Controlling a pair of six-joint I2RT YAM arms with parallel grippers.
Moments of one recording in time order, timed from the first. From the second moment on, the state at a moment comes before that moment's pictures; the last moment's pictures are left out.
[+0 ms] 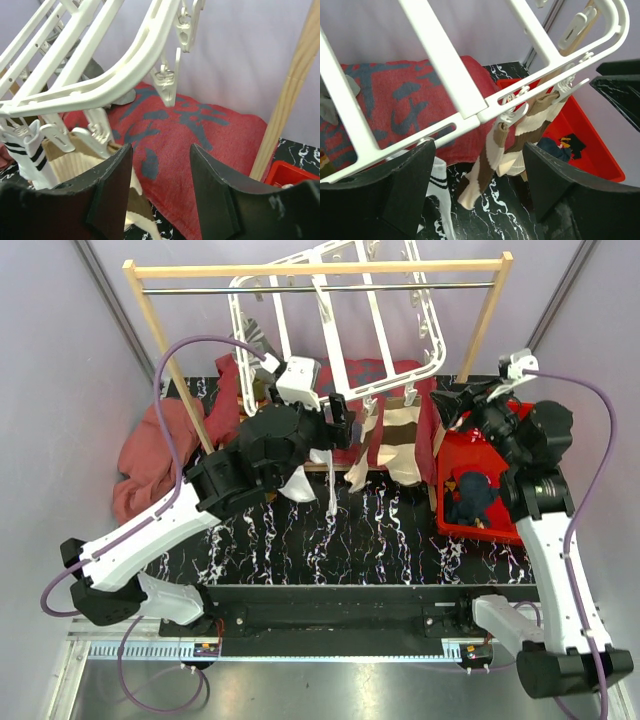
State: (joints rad) left arm -1.04 1.34 1.61 -0.38 -0.56 -0.30; right arm 0.10 0.95 1.17 -0.08 -0.39 0.15
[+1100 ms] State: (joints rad) left arm -1.02 1.23 1.56 -0.43 -0.45 -0.31; right arm -0.04 1.21 1.24 0.34 -1.08 0.35
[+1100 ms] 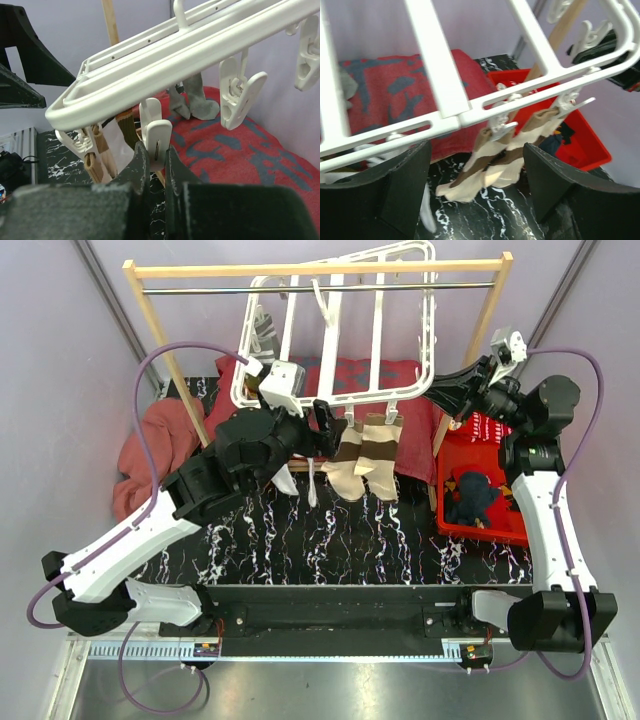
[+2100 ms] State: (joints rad) left arm -1.15 1.23 1.58 -0.43 -0.29 -0.36; right arm 0.49 1.01 1.12 -0.06 -0.58 0.19
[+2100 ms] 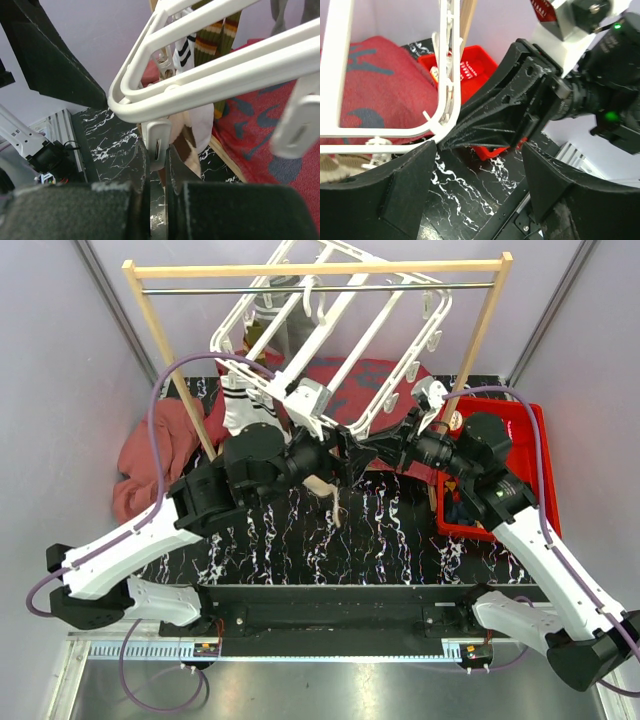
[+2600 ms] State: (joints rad) left arm -1.18 1.17 1.43 -0.42 -0.34 -0.40; right arm 0.58 1.01 1.17 -0.18 -0.60 0.17
